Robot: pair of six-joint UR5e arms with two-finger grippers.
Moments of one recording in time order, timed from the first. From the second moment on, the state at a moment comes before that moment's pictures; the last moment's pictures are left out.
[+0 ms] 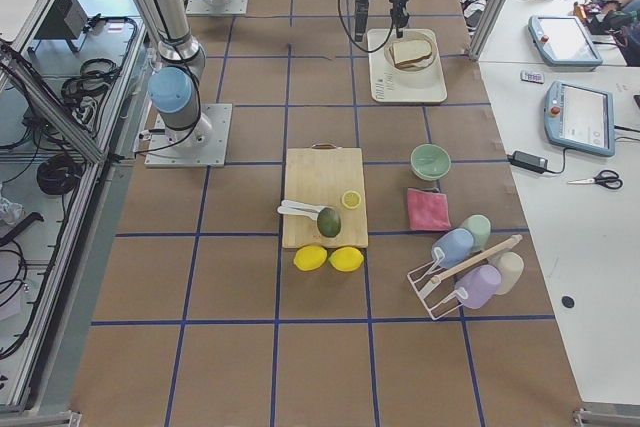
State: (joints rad) left arm -1.70 -2.34 -1.35 -0.85 1.17 -0.41; right arm 1.54 -1.48 1.49 -1.58 -1.58 0.06
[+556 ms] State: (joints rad) left arm -1.70 -2.37 -1.32 -0.85 1.17 -0.43; right arm 1.54 -1.48 1.49 -1.58 -1.63 0.06
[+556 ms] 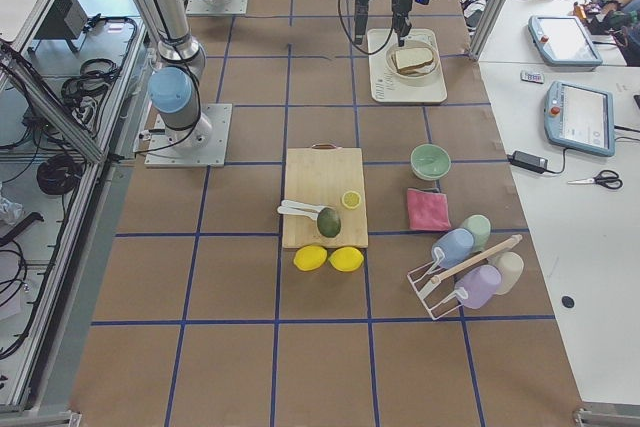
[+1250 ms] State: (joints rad) left arm -1.63 -2.18 -1.32 -1.12 1.30 -0.22; right arm 1.54 -1.48 1.49 -1.62 -1.62 0.07
